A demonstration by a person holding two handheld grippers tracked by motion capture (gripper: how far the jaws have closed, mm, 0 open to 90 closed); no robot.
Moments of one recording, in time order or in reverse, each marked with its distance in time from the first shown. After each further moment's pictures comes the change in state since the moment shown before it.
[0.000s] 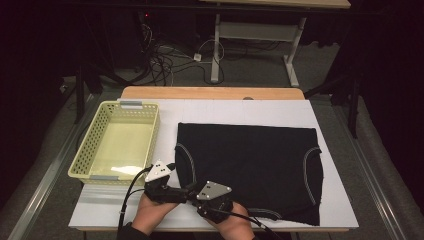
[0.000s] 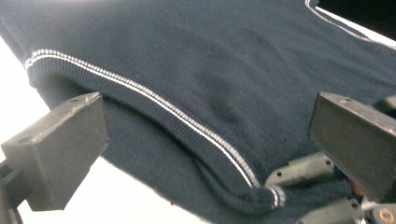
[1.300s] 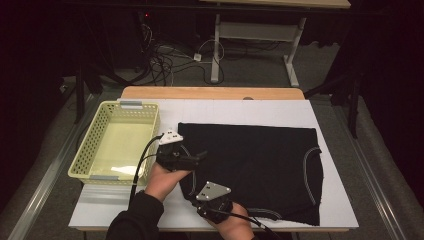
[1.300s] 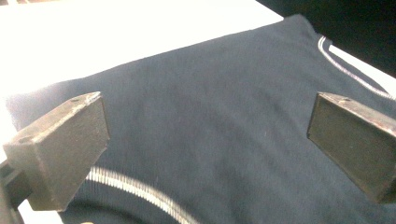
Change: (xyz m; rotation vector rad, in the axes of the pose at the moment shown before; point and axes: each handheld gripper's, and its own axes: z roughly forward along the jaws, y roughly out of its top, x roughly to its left) left arm 0.017 0.085 0.032 0.003 0.011 -0.014; right arm 0.001 0.000 0.000 -0.002 -0.006 -0.009
